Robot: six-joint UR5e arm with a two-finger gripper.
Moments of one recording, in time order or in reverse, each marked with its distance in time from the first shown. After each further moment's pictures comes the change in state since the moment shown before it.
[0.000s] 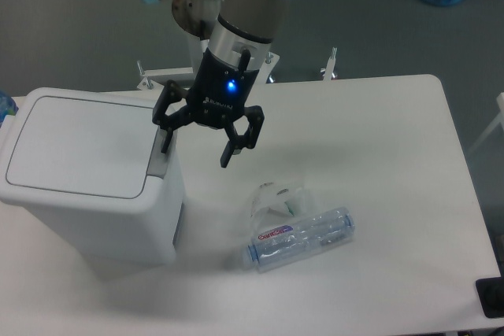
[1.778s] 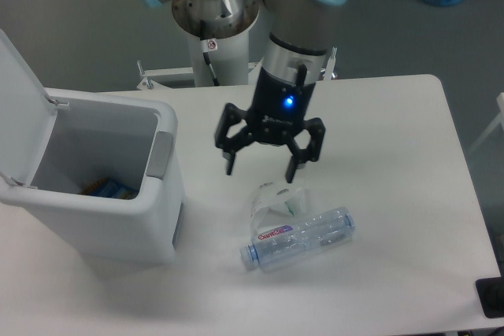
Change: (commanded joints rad) arm 0.095 -0.132 0.123 0.008 0.233 0.184
